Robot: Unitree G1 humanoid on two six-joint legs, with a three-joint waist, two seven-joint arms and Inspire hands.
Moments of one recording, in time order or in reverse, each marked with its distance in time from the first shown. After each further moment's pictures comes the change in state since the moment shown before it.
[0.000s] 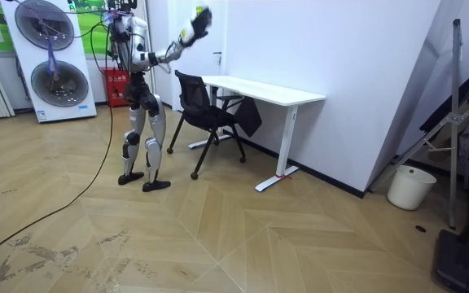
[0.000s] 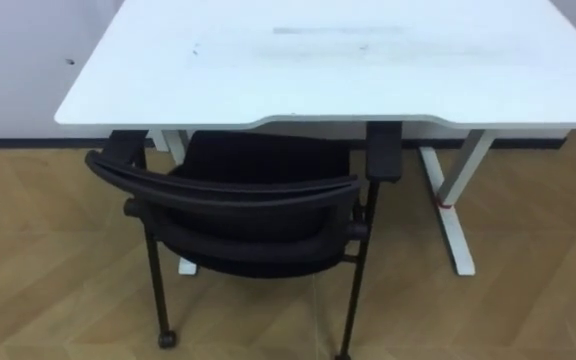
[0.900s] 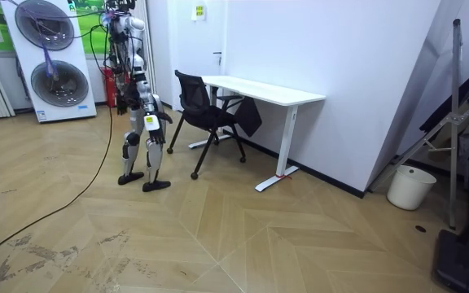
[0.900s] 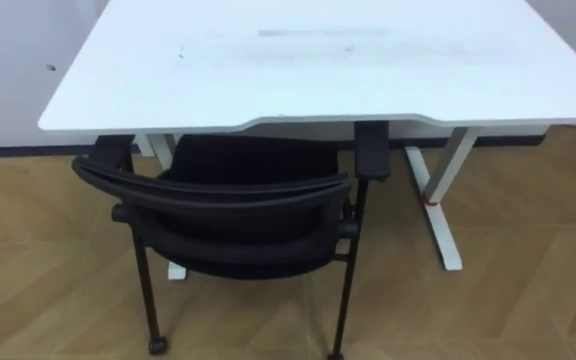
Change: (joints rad) left arm -0.052 -0.187 -0.518 1.176 -0.646 0.146 -0.456; right arm -0.205 0.177 0.515 1.441 0.616 0.180 0.622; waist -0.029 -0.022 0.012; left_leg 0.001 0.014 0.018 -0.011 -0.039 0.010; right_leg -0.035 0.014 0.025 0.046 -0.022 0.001
